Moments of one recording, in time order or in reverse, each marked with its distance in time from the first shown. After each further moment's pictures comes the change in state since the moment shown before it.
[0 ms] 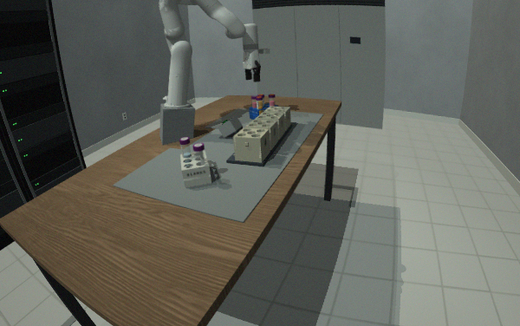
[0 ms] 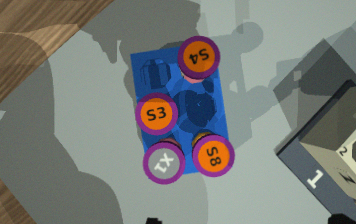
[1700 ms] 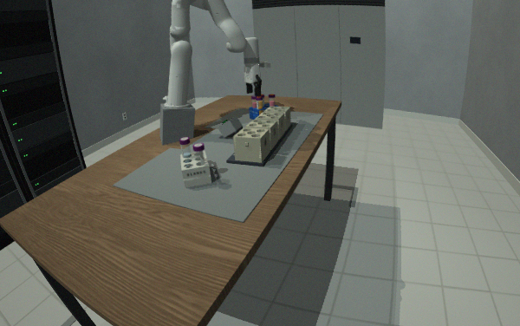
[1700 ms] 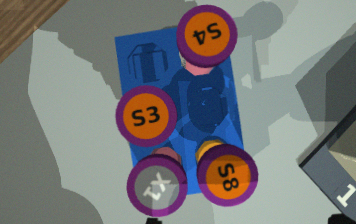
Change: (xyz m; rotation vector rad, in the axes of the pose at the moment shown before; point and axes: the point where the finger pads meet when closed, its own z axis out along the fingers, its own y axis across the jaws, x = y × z) arm 0.001 0.000 0.072 0.000 0.001 0.000
